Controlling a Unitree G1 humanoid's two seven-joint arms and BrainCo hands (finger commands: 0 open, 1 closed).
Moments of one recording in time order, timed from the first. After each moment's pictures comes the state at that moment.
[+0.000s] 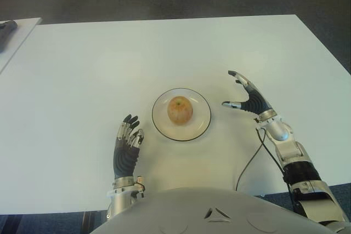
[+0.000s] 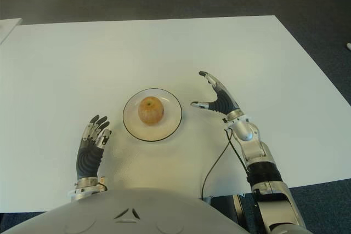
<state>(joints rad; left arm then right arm) 0.81 -0.07 -0.17 -0.25 0.08 -0.38 0.17 -0.03 -0.48 0.06 0.39 -0.29 -0.61 0.06</state>
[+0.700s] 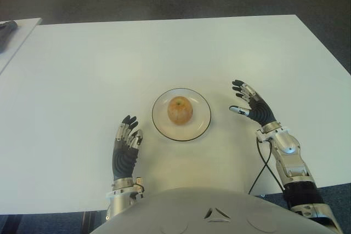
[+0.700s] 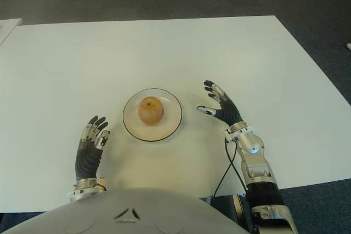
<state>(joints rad) 0.82 -0.06 -0.17 -0.25 0.07 -0.40 0.17 0.16 -0.36 -0.01 0.07 0.14 -0.22 0.26</state>
